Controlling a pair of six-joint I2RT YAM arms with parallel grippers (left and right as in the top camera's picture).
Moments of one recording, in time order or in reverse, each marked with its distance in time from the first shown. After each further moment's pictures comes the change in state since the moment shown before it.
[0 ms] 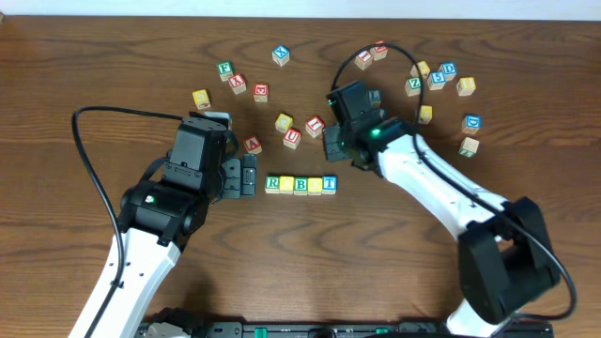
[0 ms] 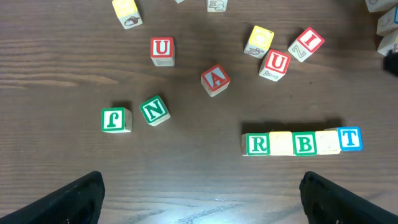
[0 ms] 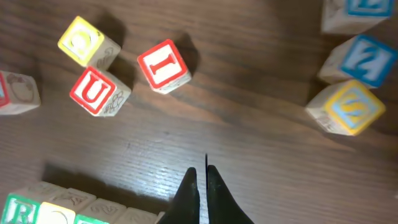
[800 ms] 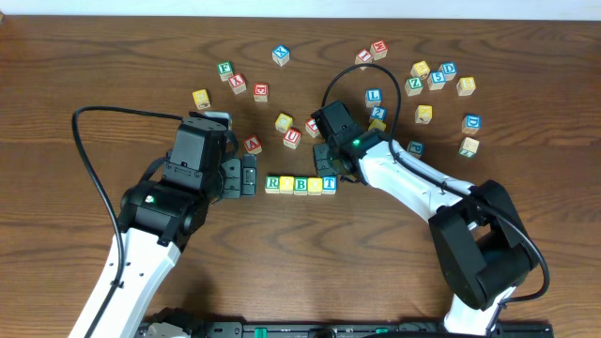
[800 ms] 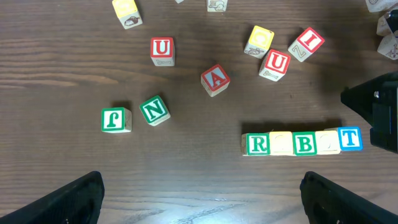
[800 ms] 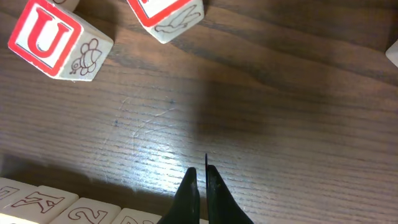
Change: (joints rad) left arm 0.000 0.000 0.000 0.000 0.000 0.000; right arm 0.045 0.085 -0.044 0.017 -0.005 0.097
